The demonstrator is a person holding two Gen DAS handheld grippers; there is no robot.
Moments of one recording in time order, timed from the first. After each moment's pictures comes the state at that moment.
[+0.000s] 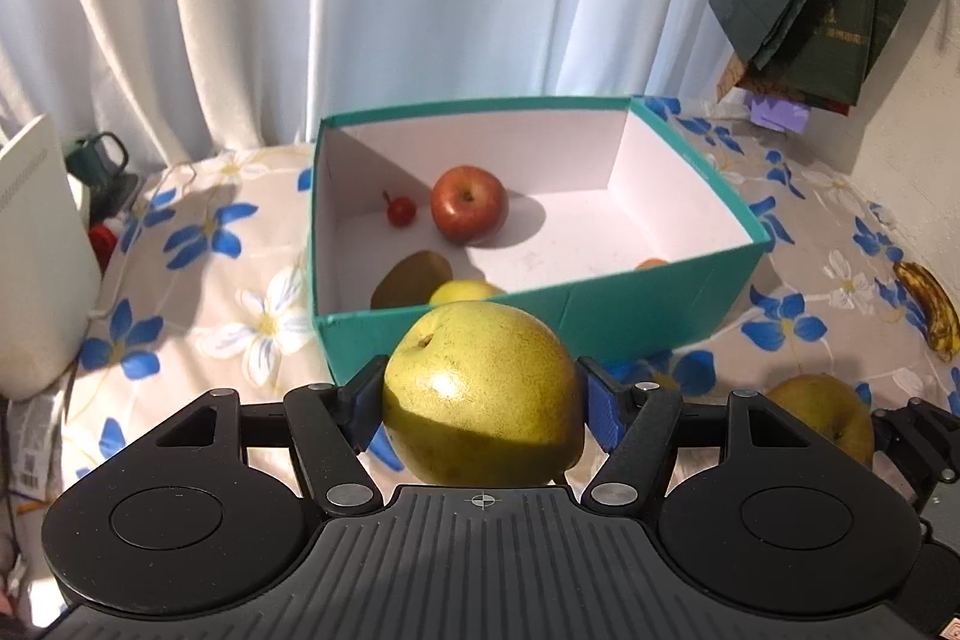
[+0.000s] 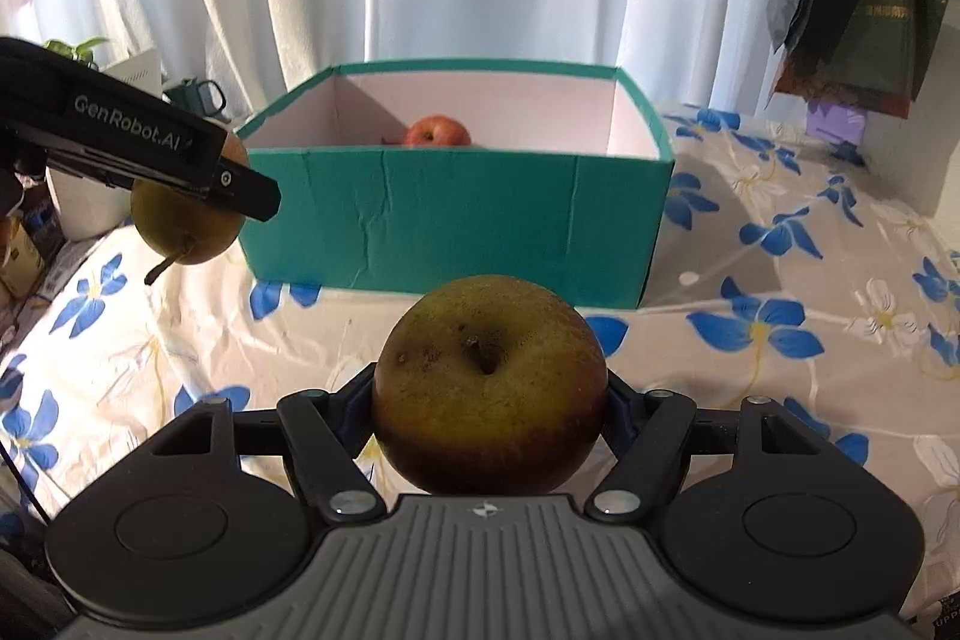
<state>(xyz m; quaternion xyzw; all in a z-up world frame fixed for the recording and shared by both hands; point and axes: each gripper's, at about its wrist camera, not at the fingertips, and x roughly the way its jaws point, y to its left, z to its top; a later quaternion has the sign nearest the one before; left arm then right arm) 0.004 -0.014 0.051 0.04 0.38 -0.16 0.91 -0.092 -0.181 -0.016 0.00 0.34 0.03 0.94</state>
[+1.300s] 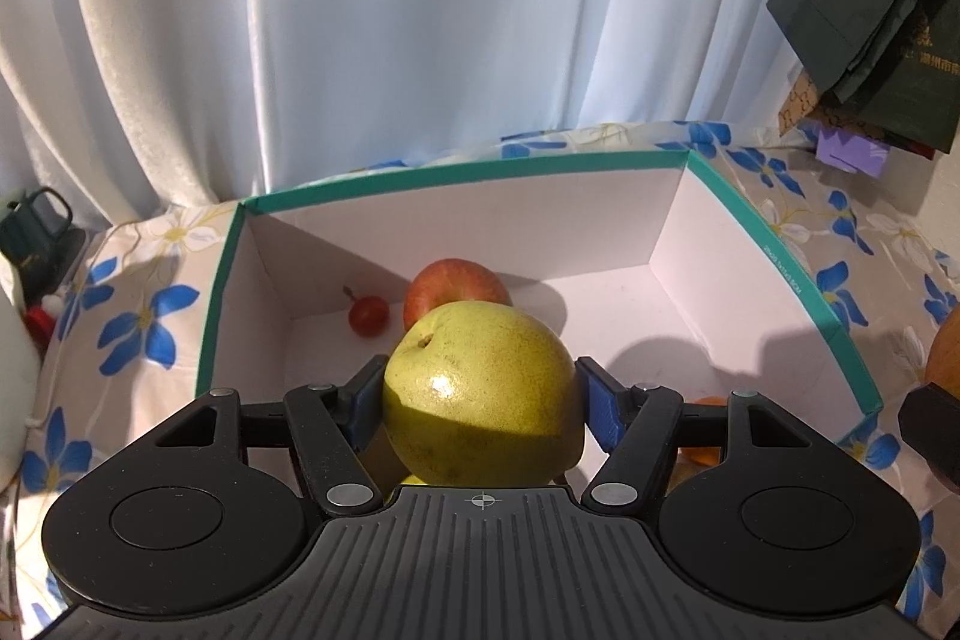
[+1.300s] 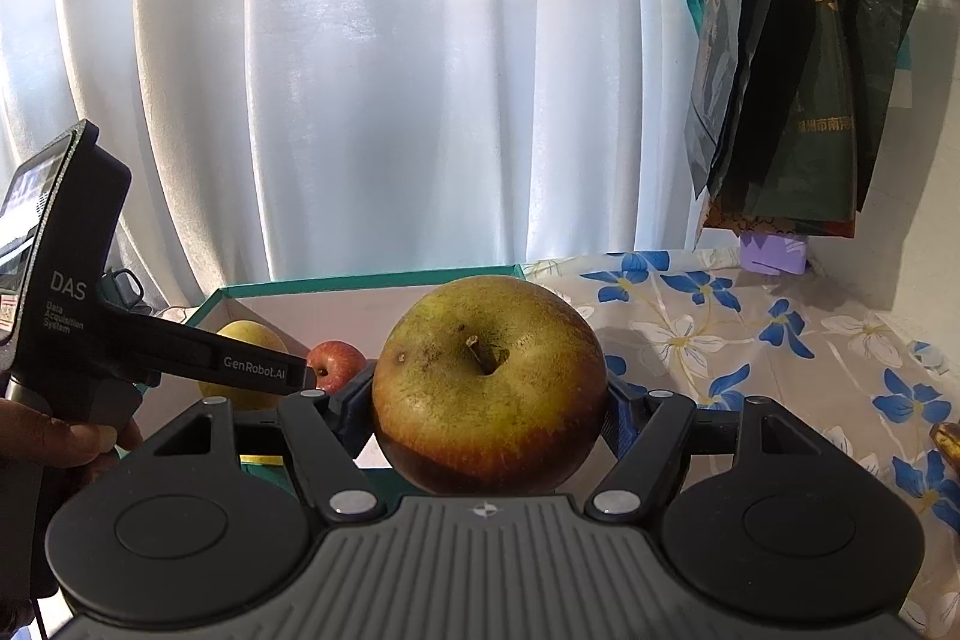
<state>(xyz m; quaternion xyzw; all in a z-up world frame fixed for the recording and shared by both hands) 0.126 -0.070 0.021 0.05 0.39 -0.14 0.91 -0.020 -0.229 0.045 0.04 0.23 -0.04 0.97</state>
